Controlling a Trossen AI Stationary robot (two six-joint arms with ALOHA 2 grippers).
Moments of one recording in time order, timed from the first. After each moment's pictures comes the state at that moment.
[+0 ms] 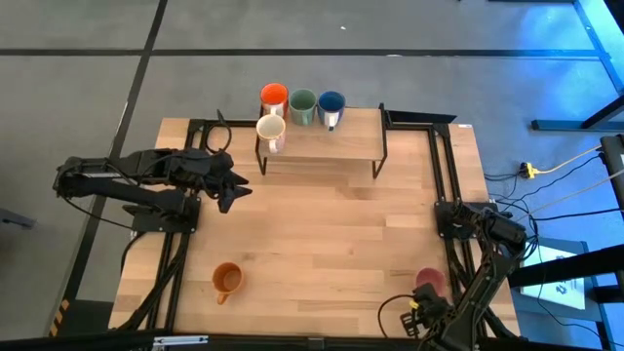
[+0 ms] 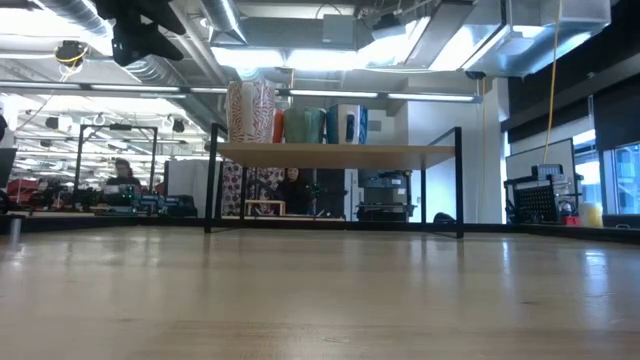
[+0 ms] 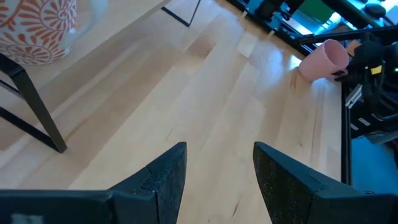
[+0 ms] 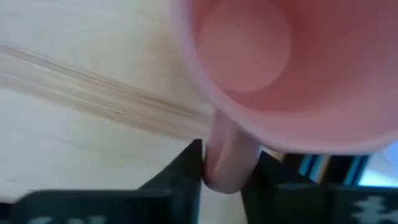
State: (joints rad) left arm 0.03 0.74 0.85 -0.70 -0.10 -0.57; right arm 1.09 2.02 1.48 -1.32 -0.09 2.27
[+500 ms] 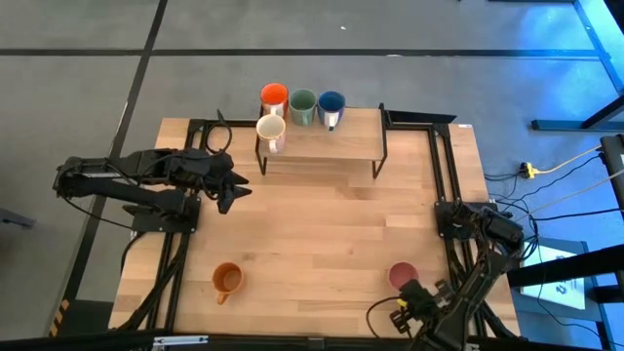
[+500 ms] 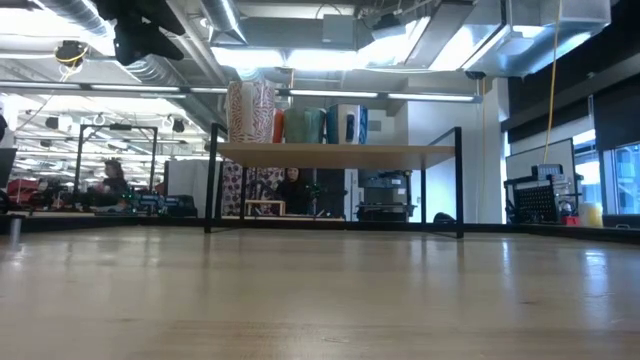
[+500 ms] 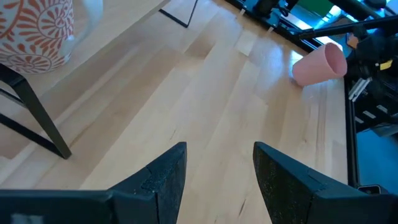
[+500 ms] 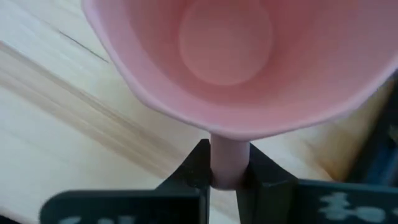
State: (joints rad) left arm 0.03 0.74 0.85 -0.70 -0.10 -0.52; right arm 1.05 2.02 1.48 -1.34 0.15 2.06
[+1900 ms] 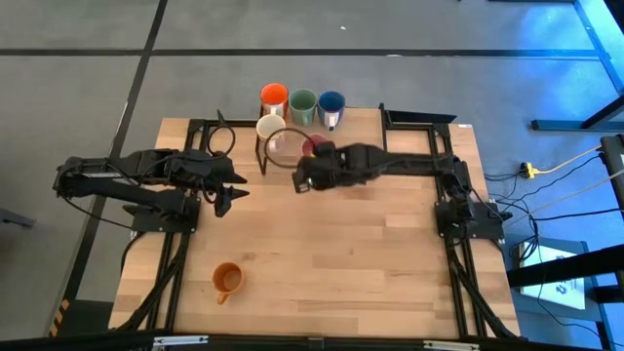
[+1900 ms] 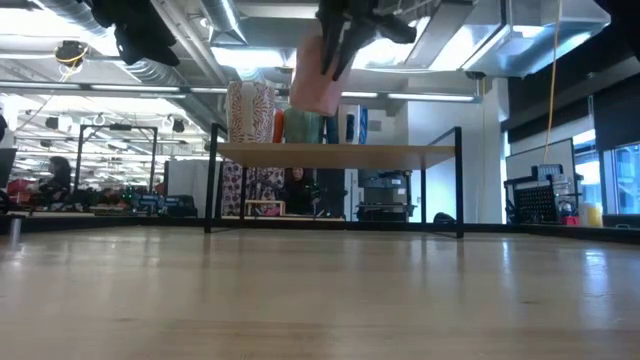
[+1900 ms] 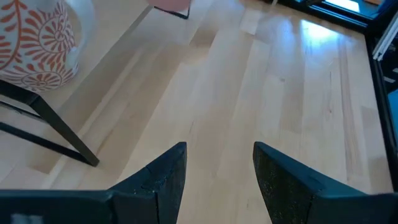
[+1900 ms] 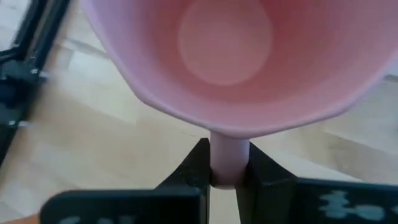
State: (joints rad) left arm 0.03 0.74 0.85 -0.75 -0.11 -0.33; right arm 0.02 2.03 2.13 -1.26 0.36 1.22
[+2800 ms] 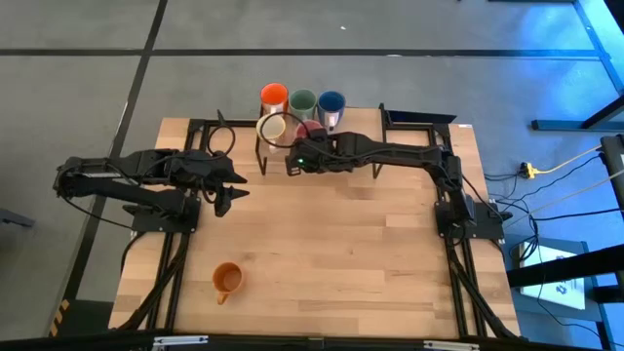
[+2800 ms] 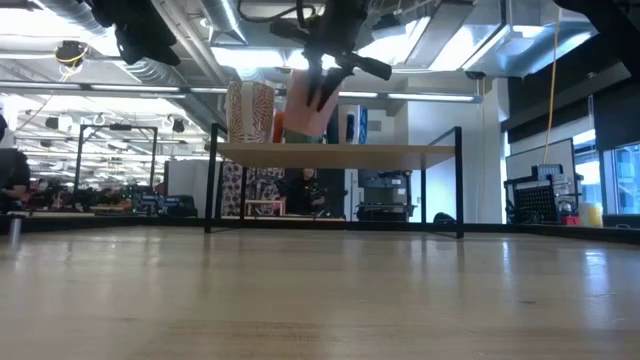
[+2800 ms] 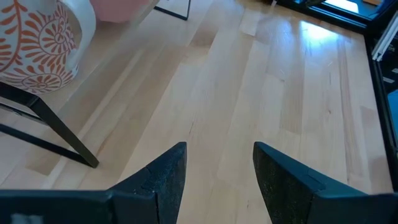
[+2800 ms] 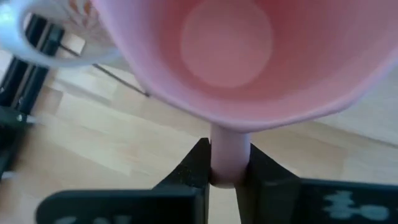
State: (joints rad) left arm 0.03 0.74 0.85 -0.75 -0.11 -0.33; right arm -0.11 2.08 2.10 -1.10 0.37 1.12
